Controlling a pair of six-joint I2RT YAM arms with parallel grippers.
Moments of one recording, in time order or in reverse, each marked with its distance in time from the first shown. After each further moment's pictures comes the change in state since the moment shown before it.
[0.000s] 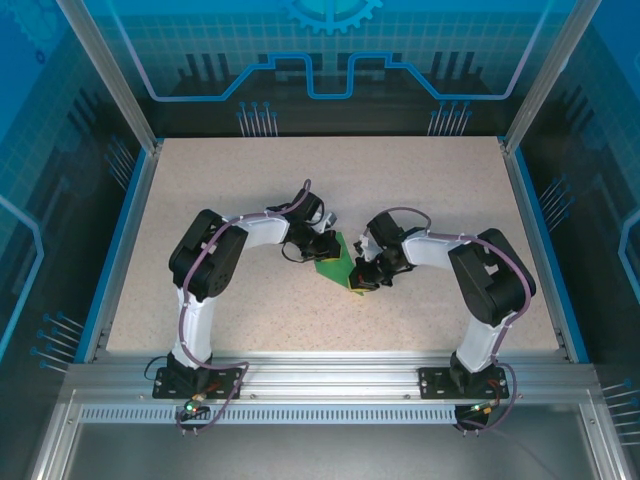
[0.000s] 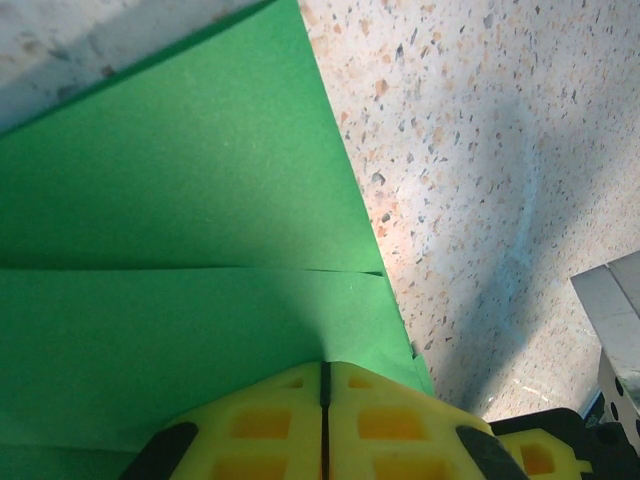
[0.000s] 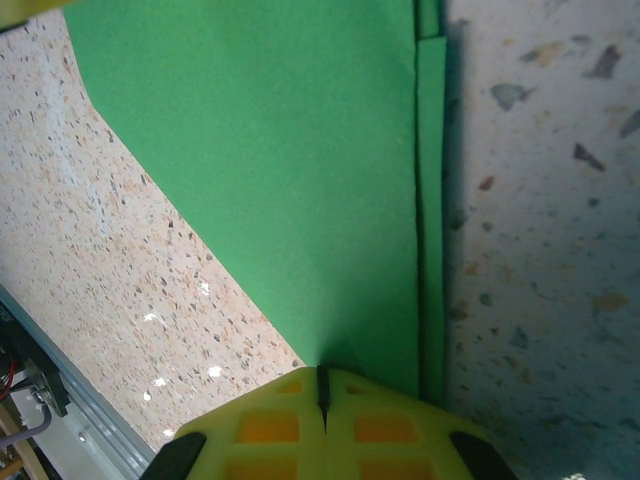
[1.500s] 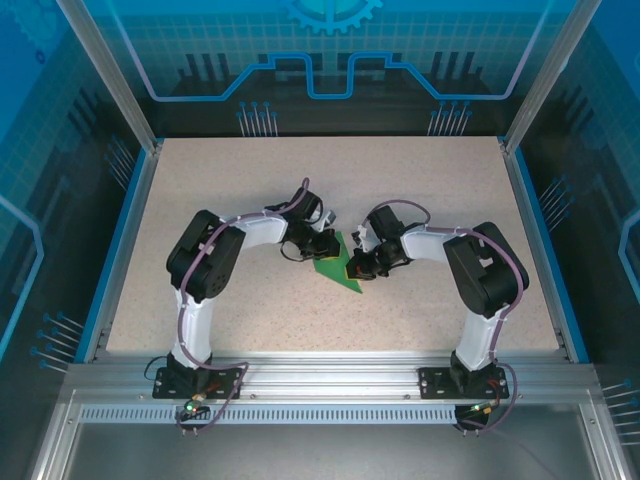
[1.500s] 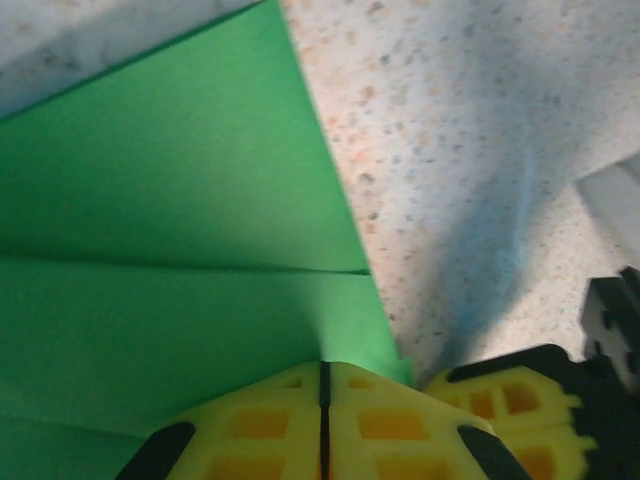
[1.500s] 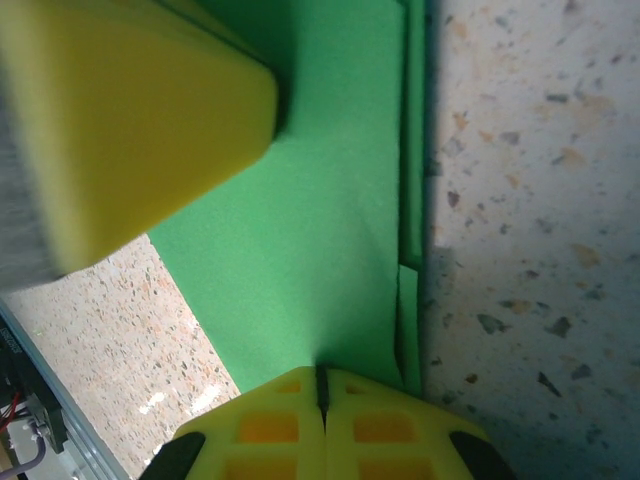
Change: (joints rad) left arm 0.004 -0.012 -0.006 0.001 0.010 0.000; right arm -0.026 0.064 0.050 0.082 0.002 -0.042
